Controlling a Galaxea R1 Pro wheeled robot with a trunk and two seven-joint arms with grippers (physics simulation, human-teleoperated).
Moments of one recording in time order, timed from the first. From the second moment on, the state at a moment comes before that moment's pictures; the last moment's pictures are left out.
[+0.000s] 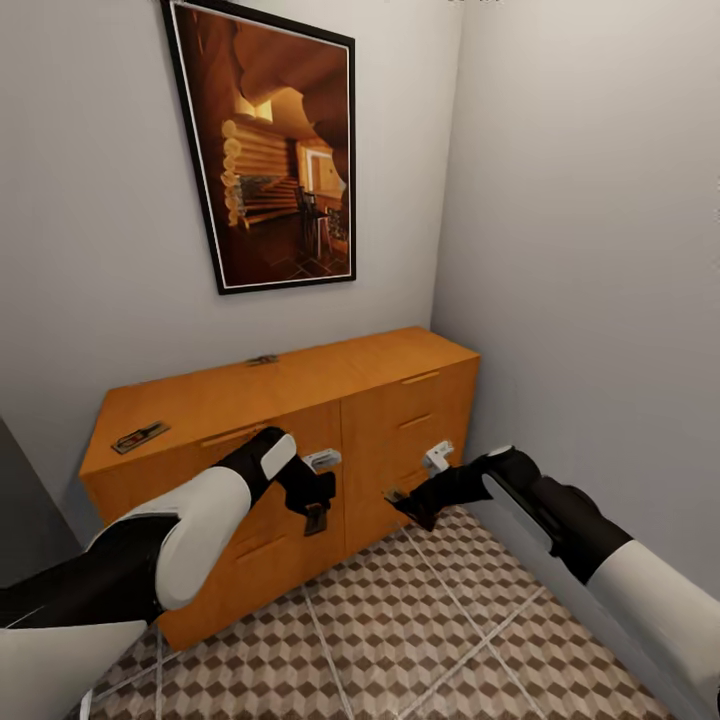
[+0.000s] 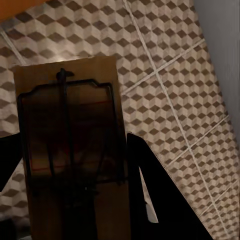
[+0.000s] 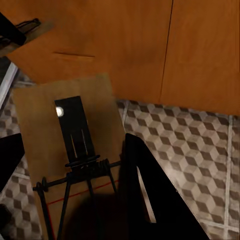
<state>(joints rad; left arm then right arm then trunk) -1.20 -0.17 0.11 -0.13 0.25 0.97 0.02 -0.87 -0.29 0.69 -1.08 -0.44 0.81 0.47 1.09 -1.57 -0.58</state>
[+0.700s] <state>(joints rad) -0.90 -0.17 0.10 -0.02 0.24 0.56 -0.08 -0.80 -0.28 0.76 -0.68 -0.35 0.57 0.47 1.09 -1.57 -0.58</state>
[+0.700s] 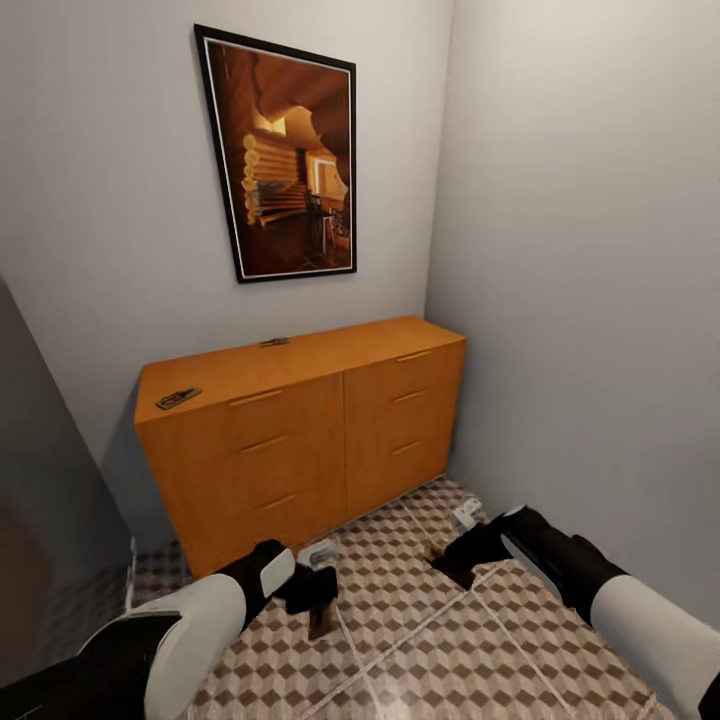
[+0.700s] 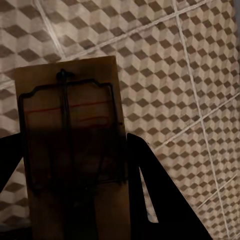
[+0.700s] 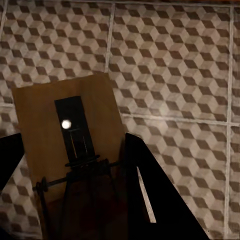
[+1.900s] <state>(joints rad) -0.57 -0.13 -0.01 0.02 0.23 0.13 -0.07 -0.53 -0.11 0.79 -0.07 -0.35 -0.25 0.34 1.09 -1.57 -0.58</state>
